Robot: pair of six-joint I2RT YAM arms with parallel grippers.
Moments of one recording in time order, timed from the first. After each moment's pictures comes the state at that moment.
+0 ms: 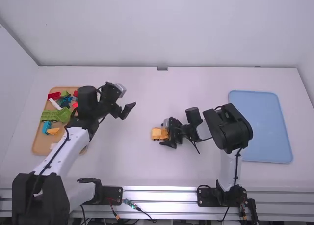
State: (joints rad) left arm 0.02 1.24 0.71 0.03 0.55 0.39; right arm 0.35 2.10 0.66 0.48 -0.98 -0.84
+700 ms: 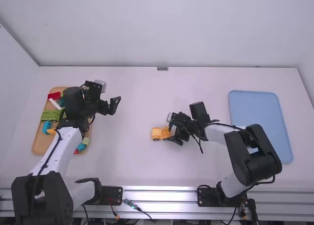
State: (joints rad) left arm 0.19 1.24 0.71 -0.03 0.48 0.21; right arm 0.35 1.66 0.66 -0.01 -0.63 -0.79
